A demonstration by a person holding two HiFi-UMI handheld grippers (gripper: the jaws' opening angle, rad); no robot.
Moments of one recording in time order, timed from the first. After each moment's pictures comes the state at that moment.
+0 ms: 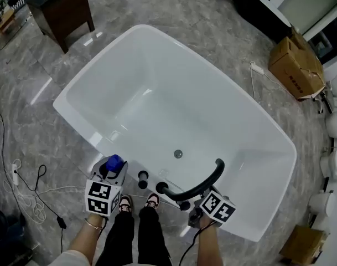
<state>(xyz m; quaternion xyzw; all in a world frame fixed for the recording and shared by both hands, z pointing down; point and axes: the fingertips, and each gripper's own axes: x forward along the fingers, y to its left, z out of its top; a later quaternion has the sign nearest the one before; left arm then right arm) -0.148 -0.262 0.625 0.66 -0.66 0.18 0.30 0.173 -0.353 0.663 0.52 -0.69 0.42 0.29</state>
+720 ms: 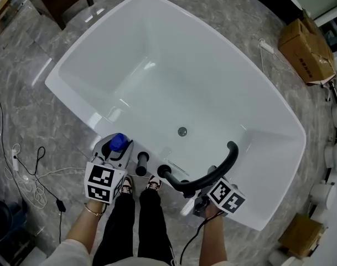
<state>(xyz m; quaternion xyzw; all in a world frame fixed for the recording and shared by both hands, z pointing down) -0.130 -0.280 0.642 0.68 -0.65 0.19 0.28 0.188 -0.348 0.685 0.53 -0.67 0.44 0.29</state>
